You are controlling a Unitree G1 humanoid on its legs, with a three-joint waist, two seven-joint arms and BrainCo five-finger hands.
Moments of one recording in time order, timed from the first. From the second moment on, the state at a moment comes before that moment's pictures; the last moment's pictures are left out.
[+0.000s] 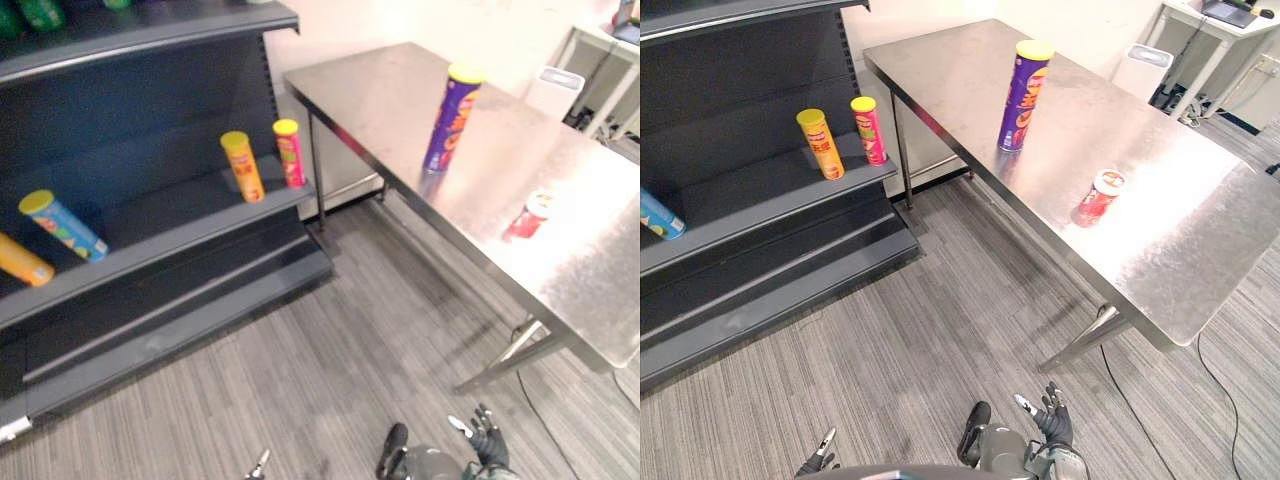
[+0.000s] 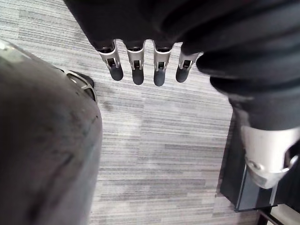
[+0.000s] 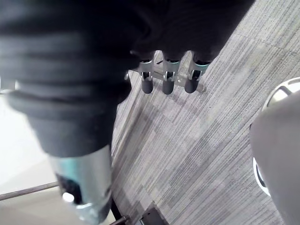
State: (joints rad) left arm 0.19 0.08 0.14 1.07 -0.57 -0.08 -0.09; right arm 0.19 -0.03 -0.11 0.90 0.28 -0.42 0.00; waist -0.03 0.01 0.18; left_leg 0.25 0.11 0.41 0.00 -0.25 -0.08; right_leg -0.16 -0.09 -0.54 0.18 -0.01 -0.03
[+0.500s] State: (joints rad) left arm 0.15 0.04 0.19 1.06 -0.69 -0.08 -0.15; right arm 0.18 -0.08 -0.19 1.03 0.33 -0.33 -0.02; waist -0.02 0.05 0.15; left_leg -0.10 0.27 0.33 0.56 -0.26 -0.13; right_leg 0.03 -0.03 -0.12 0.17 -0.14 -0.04
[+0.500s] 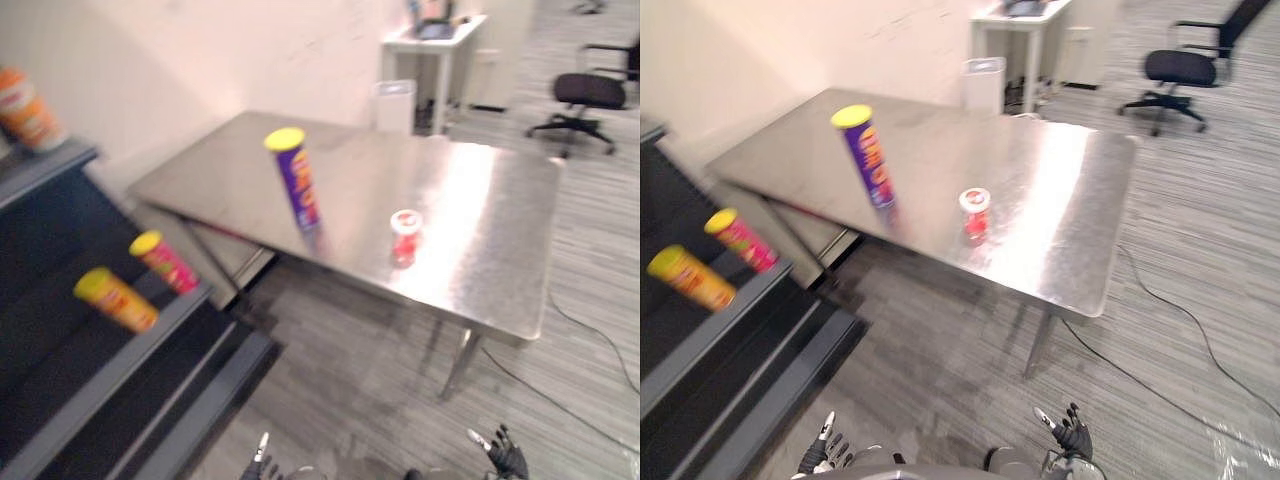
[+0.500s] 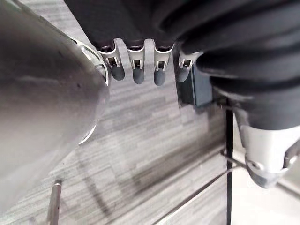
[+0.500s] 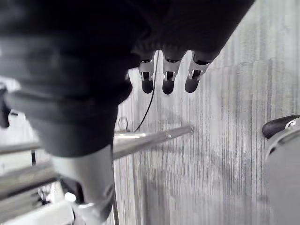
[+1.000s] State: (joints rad) left arm 0.15 0.10 0.17 1.14 -0.61 -0.04 -0.18; right arm 0.26 0.00 -0.27 1.09 0.35 -0.38 -0.03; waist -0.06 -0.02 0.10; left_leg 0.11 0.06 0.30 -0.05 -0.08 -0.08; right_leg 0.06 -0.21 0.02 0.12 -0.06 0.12
